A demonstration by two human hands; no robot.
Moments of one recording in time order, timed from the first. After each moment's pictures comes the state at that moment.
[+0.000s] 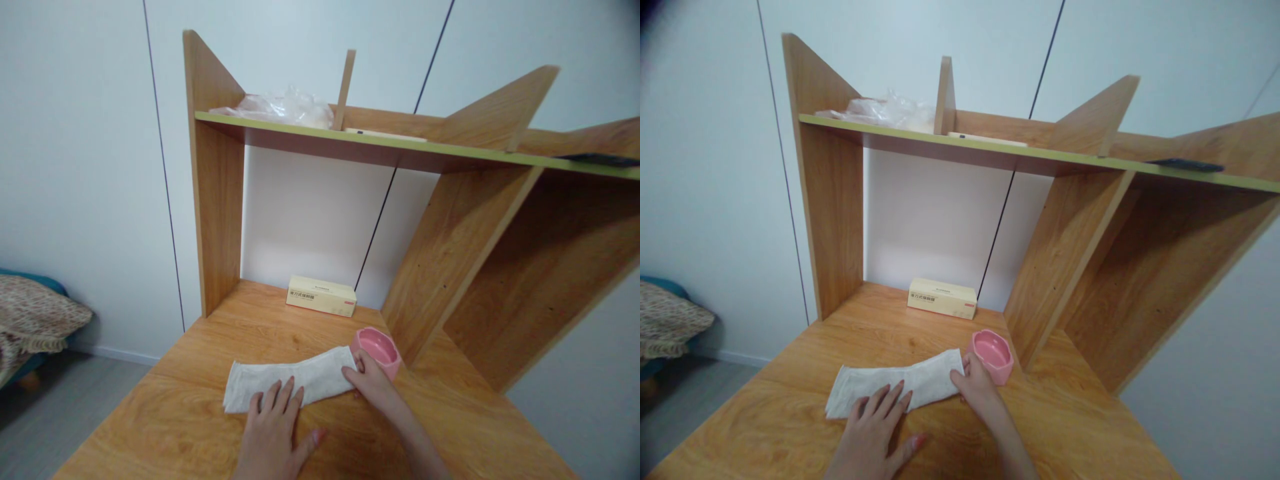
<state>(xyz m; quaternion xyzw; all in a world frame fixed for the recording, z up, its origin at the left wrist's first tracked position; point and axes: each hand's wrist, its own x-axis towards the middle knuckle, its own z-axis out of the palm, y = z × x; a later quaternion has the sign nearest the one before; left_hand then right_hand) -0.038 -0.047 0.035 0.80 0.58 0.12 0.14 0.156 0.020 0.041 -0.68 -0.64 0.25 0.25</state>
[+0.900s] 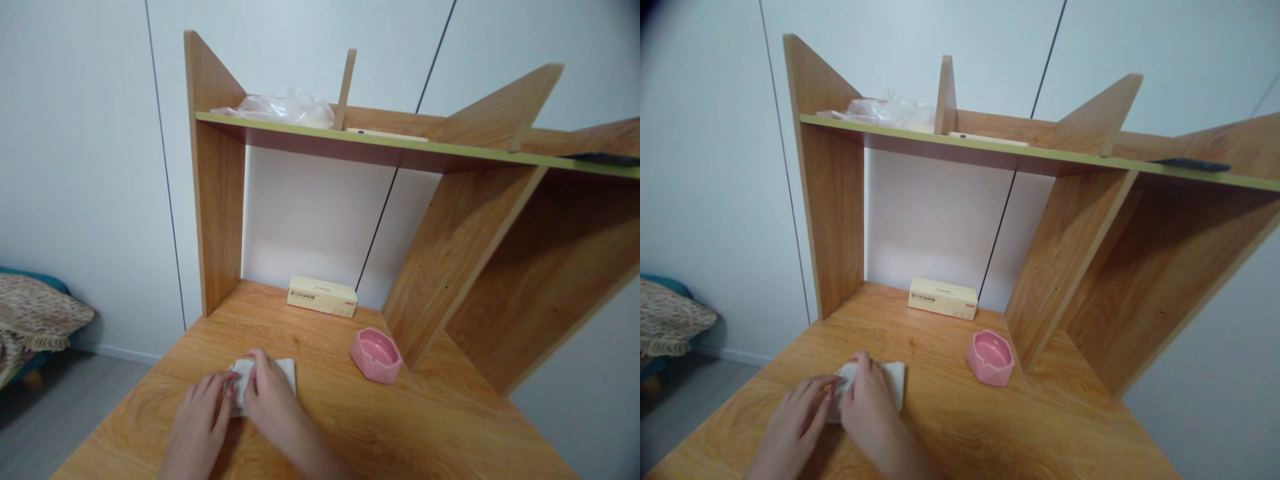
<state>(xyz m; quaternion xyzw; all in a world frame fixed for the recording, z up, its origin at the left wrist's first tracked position) -0.132 -0.037 0.012 0.68 0.64 0.35 0.07 0.002 -0.004 0.048 -0.48 -0.80 0.24 0.27</state>
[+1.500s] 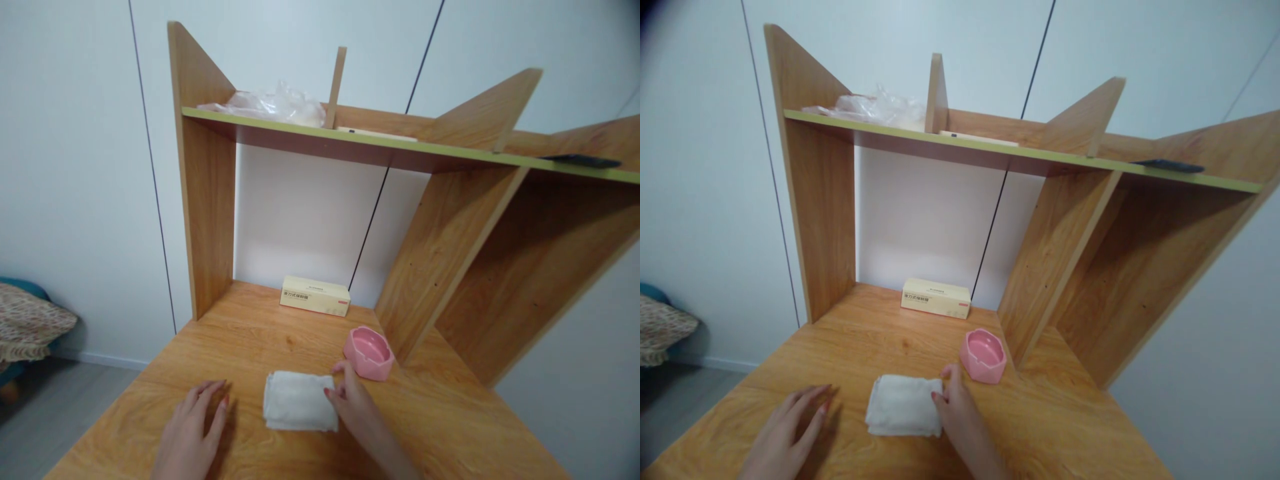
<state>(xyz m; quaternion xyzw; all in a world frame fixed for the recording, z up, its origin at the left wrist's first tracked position) -0.134 -0.034 -0.005 0.66 0.66 0.34 0.10 0.141 -0.003 0.011 -0.64 -0.66 0.26 0.29</state>
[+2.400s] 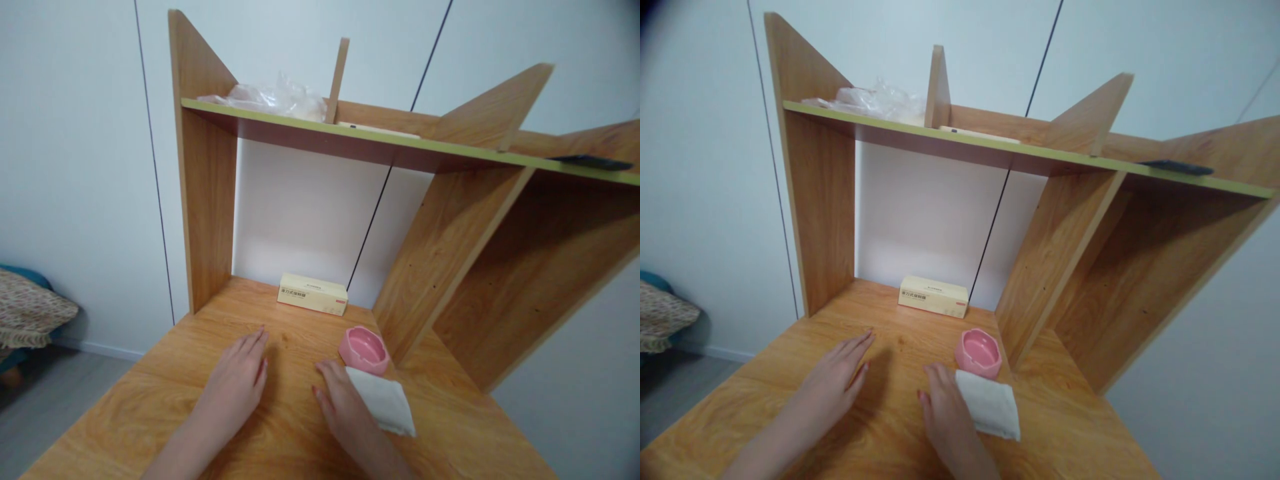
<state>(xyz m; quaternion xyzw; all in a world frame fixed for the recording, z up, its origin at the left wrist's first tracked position) -0.073 -0.006 0.069 0.79 0.57 0.22 -0.01 0.140 -0.013 0.028 -0.56 -0.79 0.10 0.23</state>
